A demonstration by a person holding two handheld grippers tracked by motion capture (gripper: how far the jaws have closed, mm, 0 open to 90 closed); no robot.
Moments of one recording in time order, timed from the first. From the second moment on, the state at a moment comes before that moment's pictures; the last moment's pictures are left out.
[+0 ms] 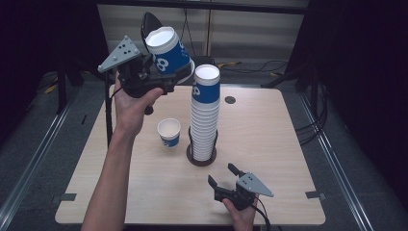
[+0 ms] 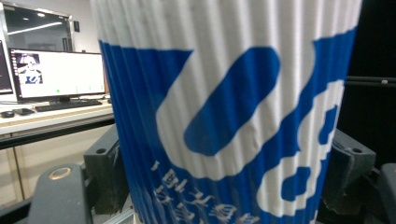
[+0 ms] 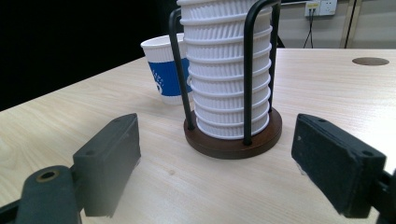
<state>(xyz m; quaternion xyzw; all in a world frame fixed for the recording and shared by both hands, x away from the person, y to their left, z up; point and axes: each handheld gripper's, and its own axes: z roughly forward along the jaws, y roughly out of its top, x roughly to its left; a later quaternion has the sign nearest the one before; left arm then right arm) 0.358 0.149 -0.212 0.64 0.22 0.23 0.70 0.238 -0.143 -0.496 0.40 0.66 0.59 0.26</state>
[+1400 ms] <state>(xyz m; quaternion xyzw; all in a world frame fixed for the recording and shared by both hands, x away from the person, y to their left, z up) 0.340 0.156 -0.334 0.69 0.29 0.13 0.65 0.236 -0.138 -0.496 0.39 0.66 0.58 0.28</state>
